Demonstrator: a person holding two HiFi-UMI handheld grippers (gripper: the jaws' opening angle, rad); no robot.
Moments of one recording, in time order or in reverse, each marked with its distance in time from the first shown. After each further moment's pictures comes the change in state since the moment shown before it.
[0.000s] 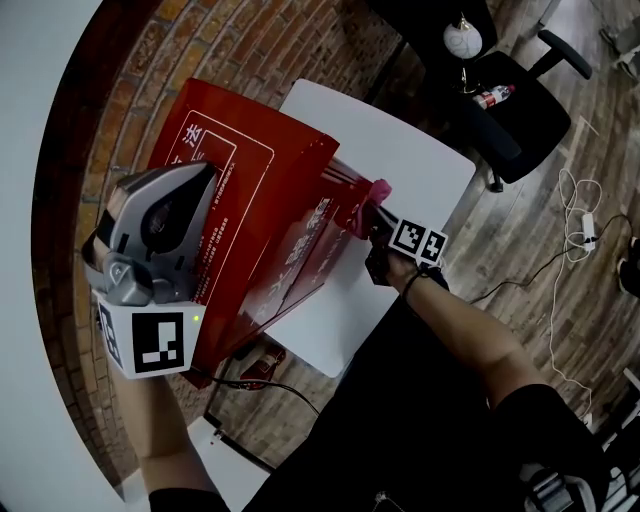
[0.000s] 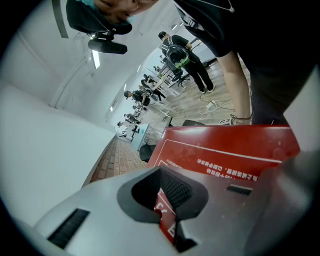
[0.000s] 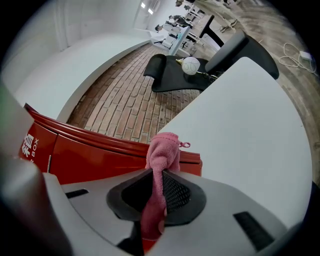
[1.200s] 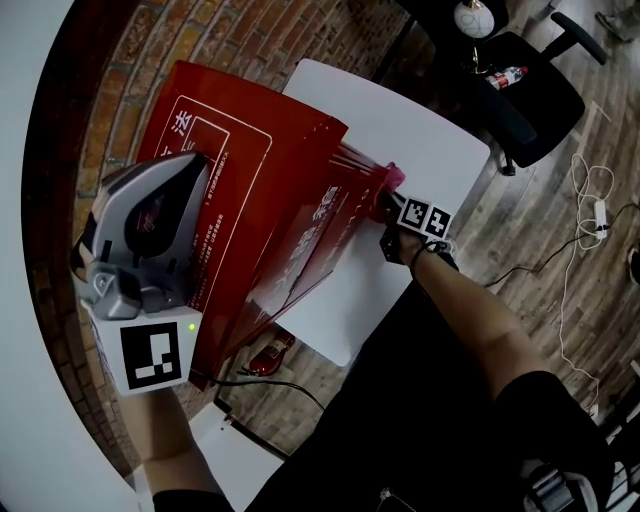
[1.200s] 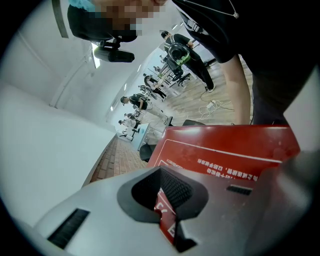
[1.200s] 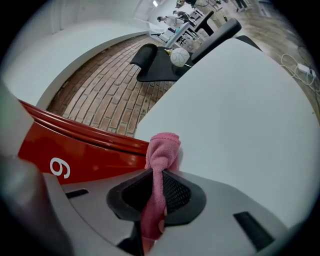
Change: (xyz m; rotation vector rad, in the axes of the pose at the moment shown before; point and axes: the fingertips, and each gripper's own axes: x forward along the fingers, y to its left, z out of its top) left arm 0.000 0.000 -0.001 -0.002 0.004 0.001; right arm 0.033 -0.082 -0.018 -0.035 0.061 -0.153
